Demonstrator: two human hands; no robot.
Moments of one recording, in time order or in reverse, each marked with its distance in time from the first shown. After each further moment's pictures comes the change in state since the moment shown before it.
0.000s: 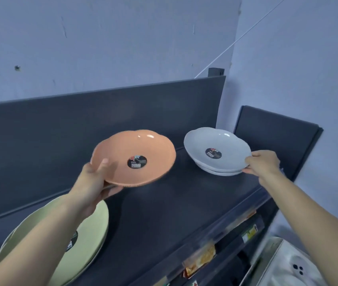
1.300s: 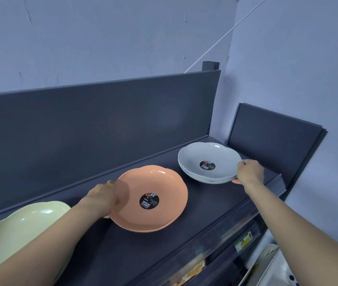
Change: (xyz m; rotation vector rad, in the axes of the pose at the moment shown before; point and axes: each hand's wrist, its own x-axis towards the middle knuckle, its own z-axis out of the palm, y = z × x) left_hand 0.065 -0.056 0.048 1.445 -0.133 -0.226; right_hand 0.065 0.045 0.023 -0.180 0.030 0.017
